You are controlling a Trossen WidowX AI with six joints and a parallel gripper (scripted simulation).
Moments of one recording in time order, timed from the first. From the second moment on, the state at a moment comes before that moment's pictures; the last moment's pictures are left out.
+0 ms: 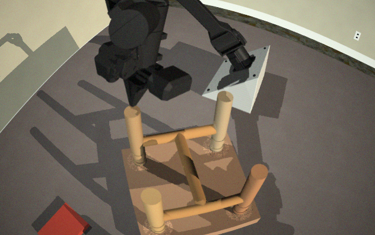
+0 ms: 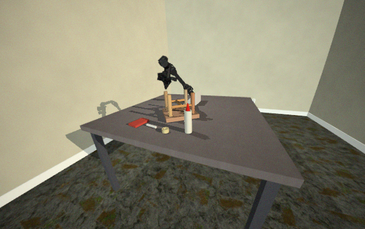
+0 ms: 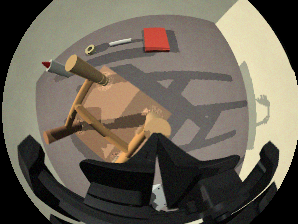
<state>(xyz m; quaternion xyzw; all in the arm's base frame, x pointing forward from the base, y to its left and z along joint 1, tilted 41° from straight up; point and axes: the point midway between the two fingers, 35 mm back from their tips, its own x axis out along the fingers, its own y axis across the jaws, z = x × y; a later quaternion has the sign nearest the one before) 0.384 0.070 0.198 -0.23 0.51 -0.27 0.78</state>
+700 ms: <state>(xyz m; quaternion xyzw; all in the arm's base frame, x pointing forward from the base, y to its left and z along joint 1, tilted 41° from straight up) 0.386 0.059 0.187 -0.22 0.51 -0.27 0.79</state>
